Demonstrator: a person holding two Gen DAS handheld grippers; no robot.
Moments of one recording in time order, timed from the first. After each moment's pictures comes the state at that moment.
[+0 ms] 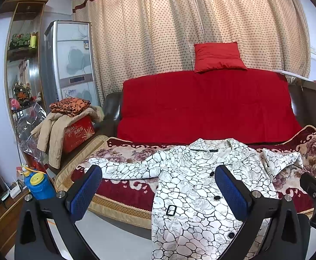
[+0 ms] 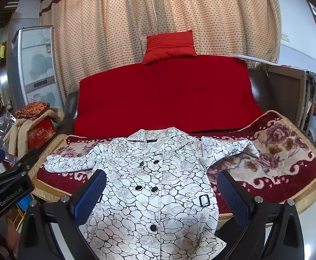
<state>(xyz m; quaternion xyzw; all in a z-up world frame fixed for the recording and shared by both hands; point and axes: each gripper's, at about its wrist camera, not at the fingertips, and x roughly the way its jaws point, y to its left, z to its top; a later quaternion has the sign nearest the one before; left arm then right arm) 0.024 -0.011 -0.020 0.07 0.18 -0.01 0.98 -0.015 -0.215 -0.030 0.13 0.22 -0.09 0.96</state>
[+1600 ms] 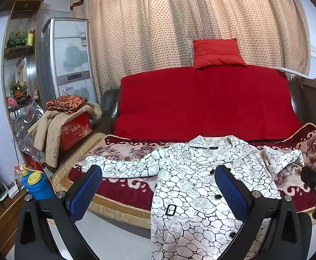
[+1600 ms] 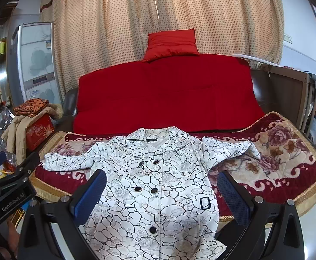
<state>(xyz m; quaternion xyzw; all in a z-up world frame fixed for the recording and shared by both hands) 0.041 -0.015 -0.024 0.07 0.19 -0.01 0.98 0.002 -0.216 -0.033 0.12 0.23 -0.10 0.96</state>
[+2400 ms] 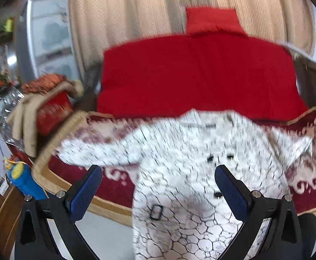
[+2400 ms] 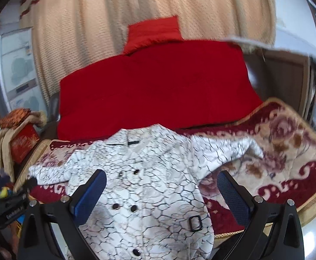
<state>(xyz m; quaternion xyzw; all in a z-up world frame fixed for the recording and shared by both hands) 0.157 -0.058 -0.088 0.08 0.30 -0.04 0.95 0.086 -0.308 -0.079 0.18 0.26 -0.12 0.94</state>
